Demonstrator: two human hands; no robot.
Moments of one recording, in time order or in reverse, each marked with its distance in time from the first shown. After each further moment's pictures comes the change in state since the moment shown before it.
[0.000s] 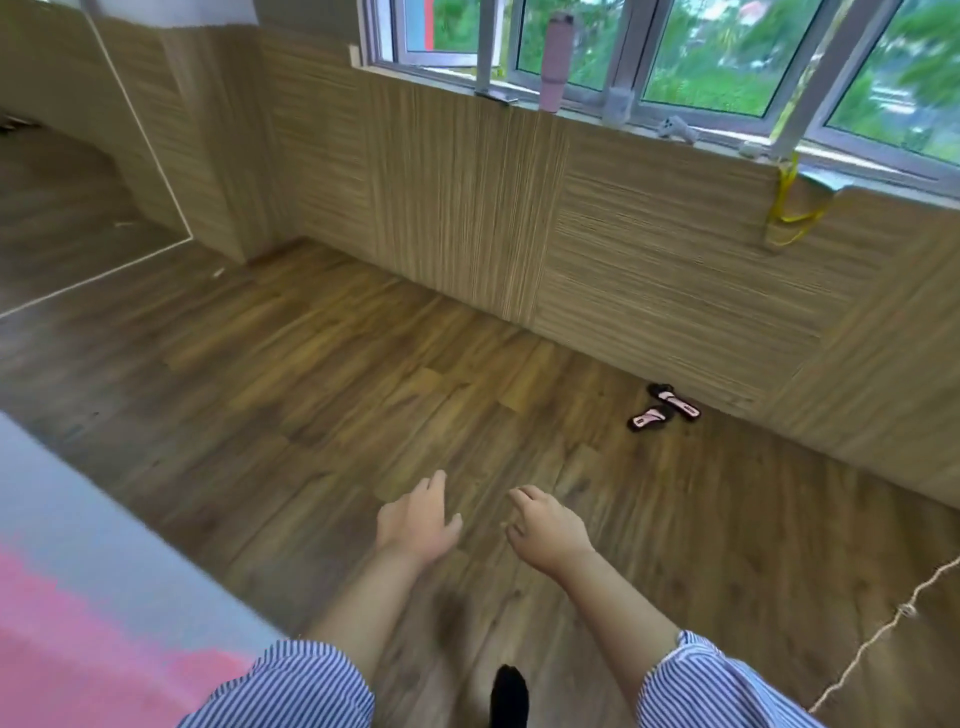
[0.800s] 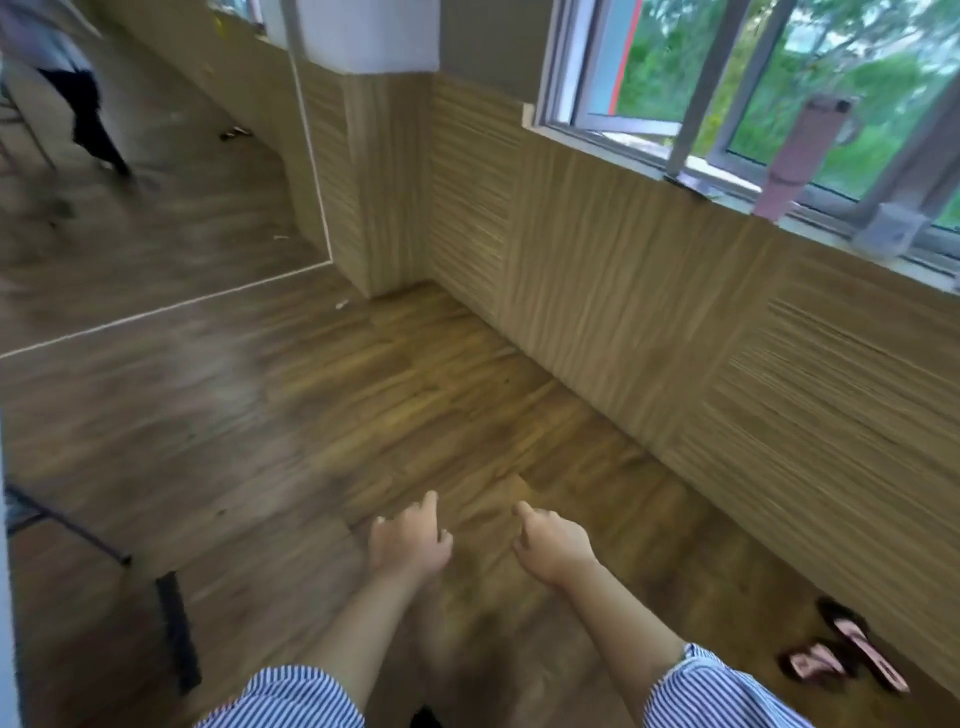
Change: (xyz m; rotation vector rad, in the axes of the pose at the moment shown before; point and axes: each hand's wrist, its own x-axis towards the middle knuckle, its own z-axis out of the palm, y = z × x) left_hand 0.370 -0.164 -0.114 -0.046 0.093 -0.436; right_hand 0.458 -0.098 -0.120 -0.111 -0.117 -0.282
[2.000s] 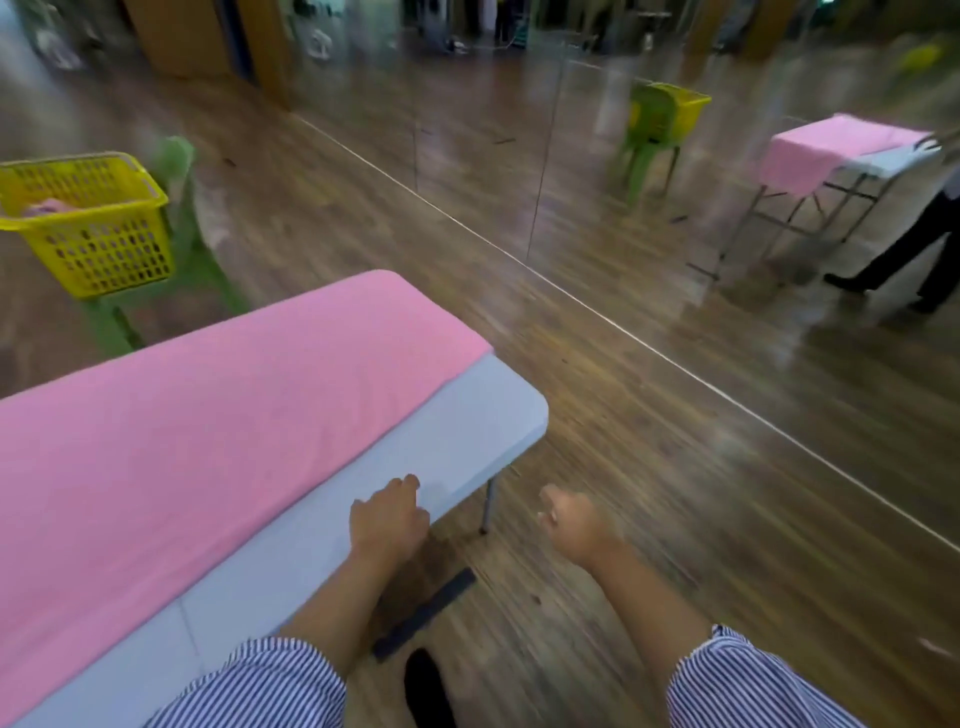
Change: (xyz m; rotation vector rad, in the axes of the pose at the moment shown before) left_hand 0.110 -0.497 -0.161 -0.253 0.414 -1.501; right_hand 0.459 -0.651 0.030 -0.395 -0.301 -1.407
